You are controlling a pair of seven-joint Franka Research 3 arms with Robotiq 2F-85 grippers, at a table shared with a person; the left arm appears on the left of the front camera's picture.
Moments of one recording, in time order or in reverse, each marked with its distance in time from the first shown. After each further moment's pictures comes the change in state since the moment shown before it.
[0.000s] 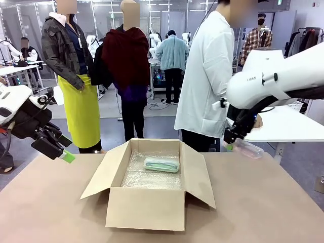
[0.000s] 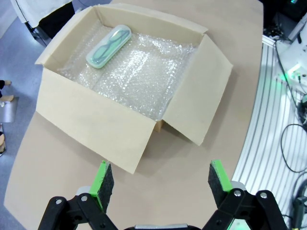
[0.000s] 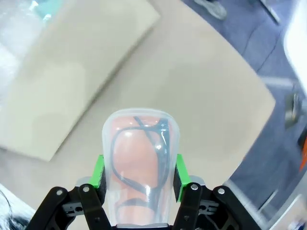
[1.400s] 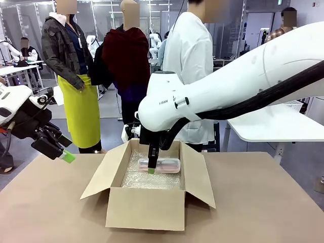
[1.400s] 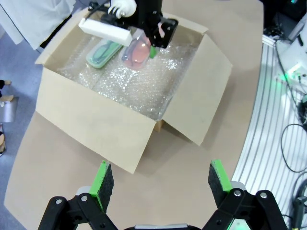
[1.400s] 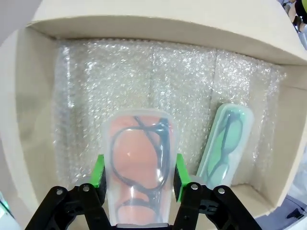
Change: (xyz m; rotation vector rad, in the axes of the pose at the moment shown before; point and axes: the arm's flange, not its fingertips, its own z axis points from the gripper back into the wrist) left arm 0.000 0.000 0.000 0.000 0.001 0.000; right arm 0.146 0.244 -0.088 0.173 -0.032 0.845
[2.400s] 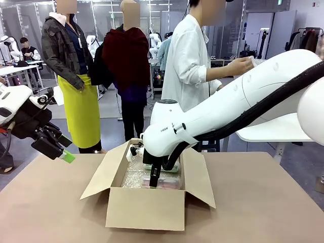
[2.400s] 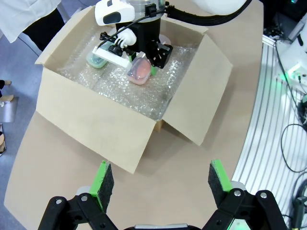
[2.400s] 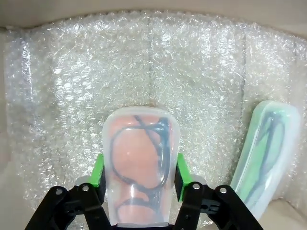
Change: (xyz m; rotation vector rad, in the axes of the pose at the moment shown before) left arm 0.000 0.000 0.000 0.000 0.000 0.000; right arm -0.021 -0.006 -0.078 0.037 0.010 -0.085
